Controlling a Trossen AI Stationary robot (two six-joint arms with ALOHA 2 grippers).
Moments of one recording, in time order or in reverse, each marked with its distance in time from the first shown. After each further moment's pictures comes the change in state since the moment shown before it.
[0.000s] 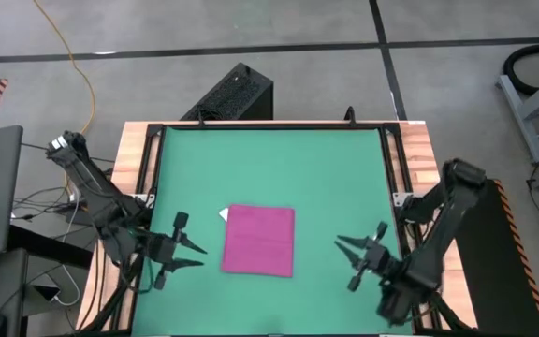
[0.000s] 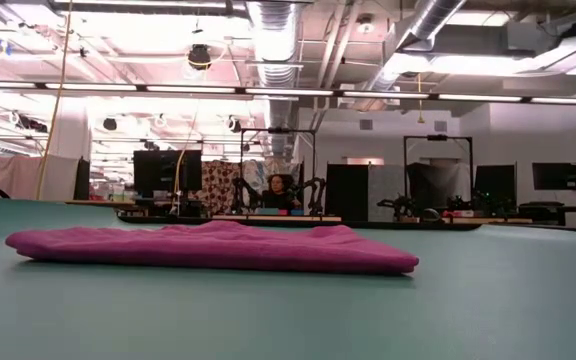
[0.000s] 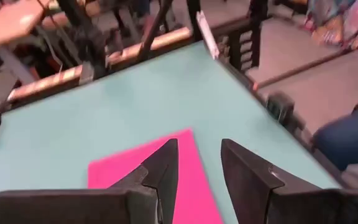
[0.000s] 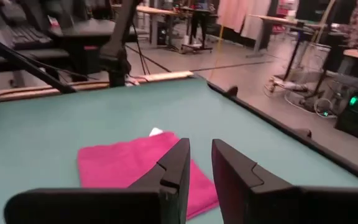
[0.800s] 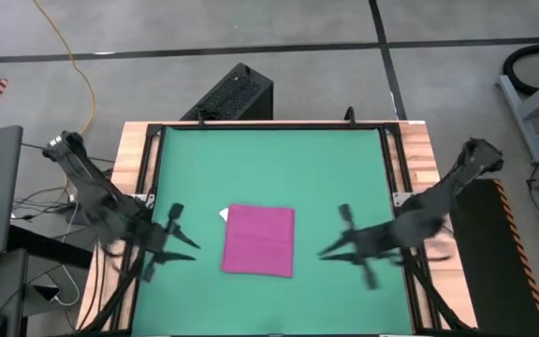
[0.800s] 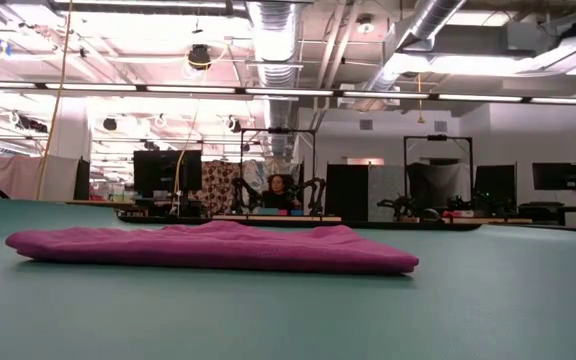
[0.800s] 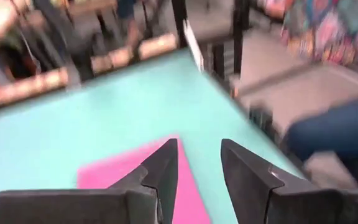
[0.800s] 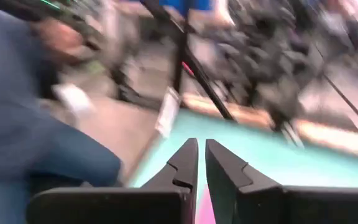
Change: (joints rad) left arm 0.045 -0.070 0.089 -0.131 0.123 -0.020; right arm -0.358 -0.326 -0.077 1.013 -1.032 -1.402
